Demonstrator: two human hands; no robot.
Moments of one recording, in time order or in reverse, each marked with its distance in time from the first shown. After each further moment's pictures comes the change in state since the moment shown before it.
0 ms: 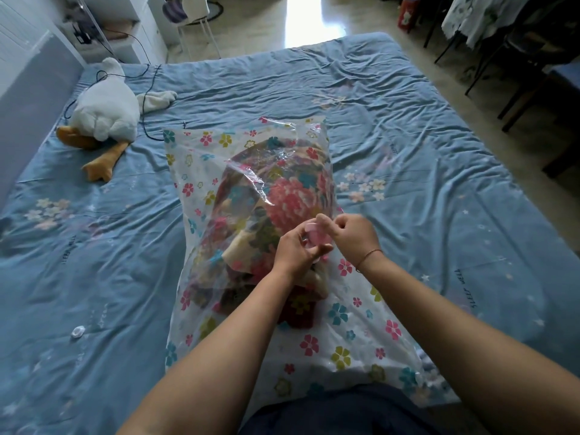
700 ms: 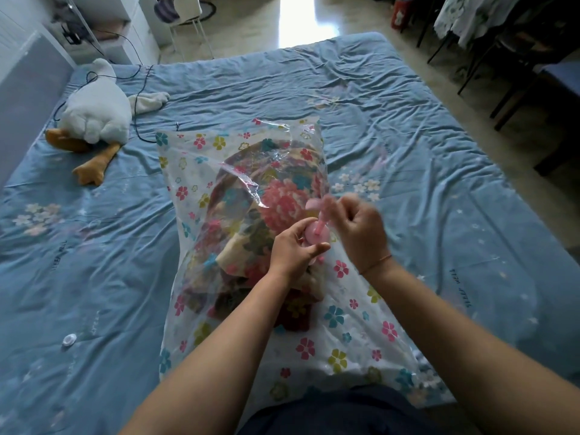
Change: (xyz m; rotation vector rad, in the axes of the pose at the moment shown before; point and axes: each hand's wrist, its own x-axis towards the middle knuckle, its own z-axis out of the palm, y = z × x) left_hand 0.004 0.003 0.002 0.033 0.022 0.033; right_hand -0.009 -0.014 -0.021 0.262 0.192 -0.219
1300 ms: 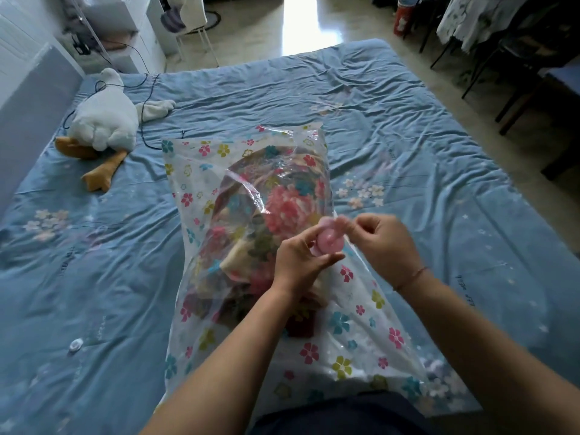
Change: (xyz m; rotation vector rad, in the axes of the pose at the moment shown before) left_hand -0.017 0.023 -0.003 0.102 0.088 0.222; right_hand -0.010 -0.015 -0.035 -0.001 -0.145 0.065
